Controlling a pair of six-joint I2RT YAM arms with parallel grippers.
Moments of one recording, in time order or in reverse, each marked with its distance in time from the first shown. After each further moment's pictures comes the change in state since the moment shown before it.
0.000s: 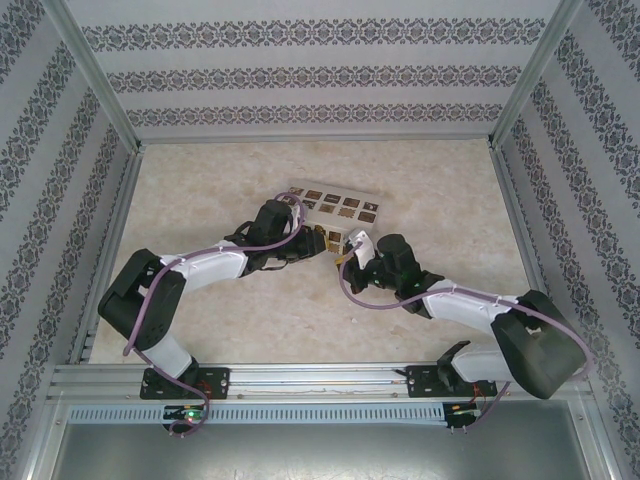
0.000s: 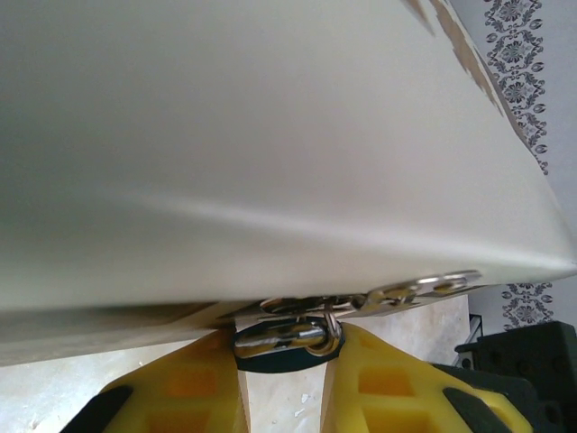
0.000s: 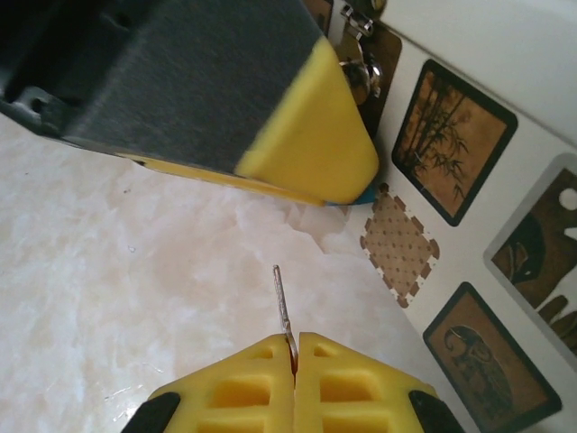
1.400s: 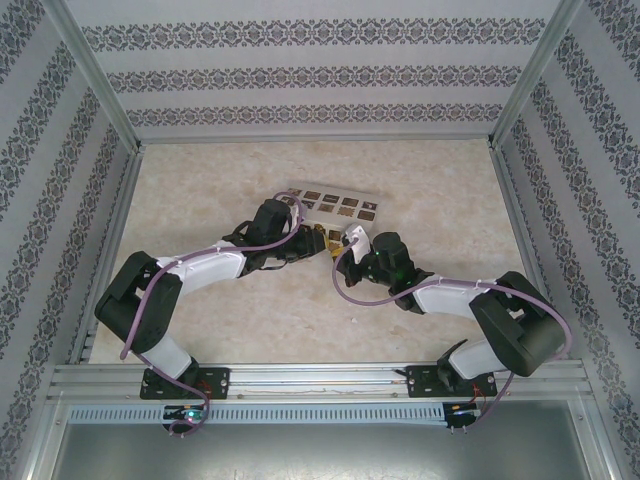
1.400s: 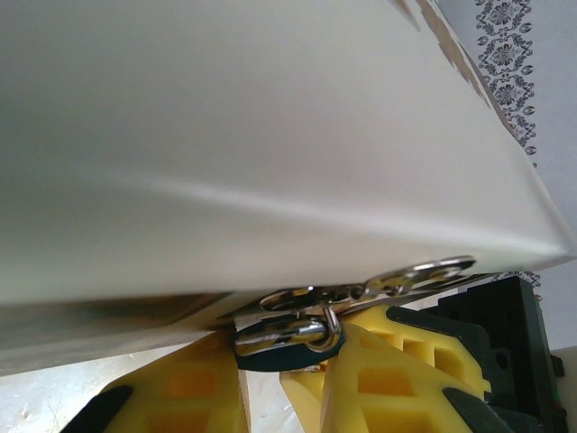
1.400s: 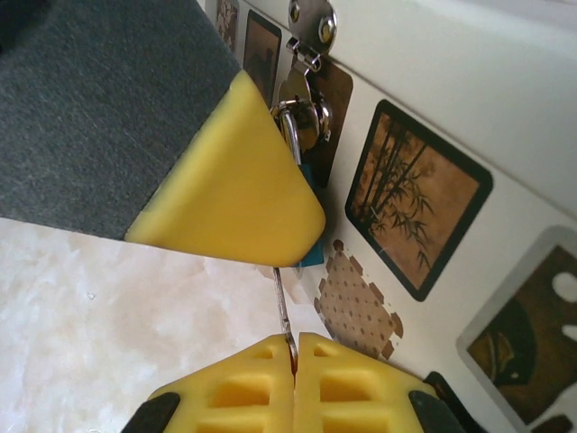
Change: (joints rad) left arm 0.000 -0.018 0.000 -0.008 0.005 -0.012; right arm -0.003 0.129 0.009 0.195 0.032 0.007
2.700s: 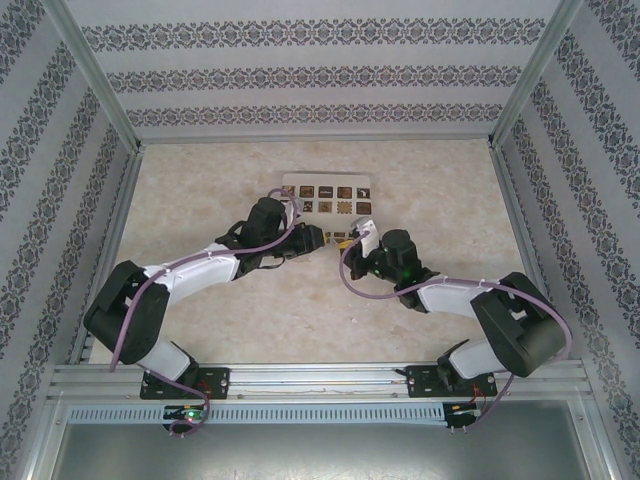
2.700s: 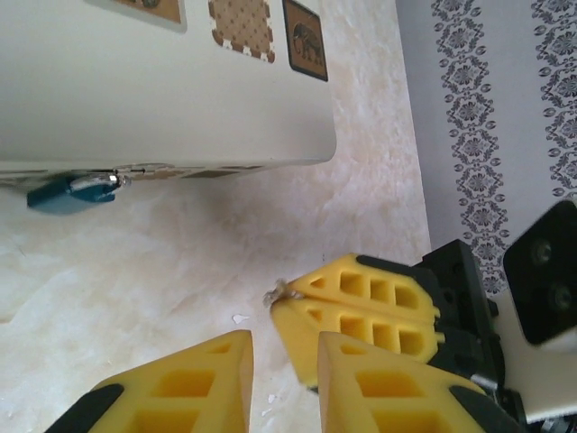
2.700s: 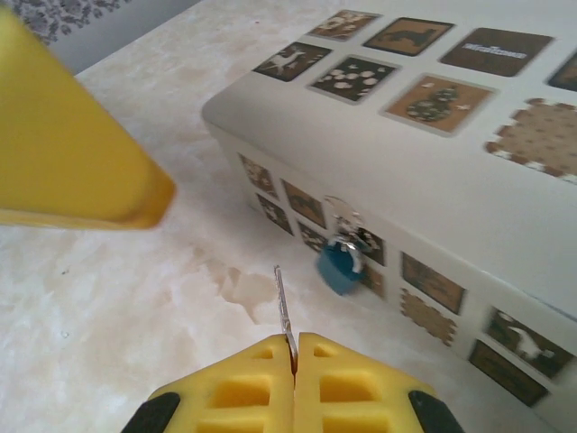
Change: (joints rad) left arm -0.002 -0.085 -0.018 0.010 -0.036 0.013; right arm -0.084 -0.021 -0.021 0.046 -0.010 0.060
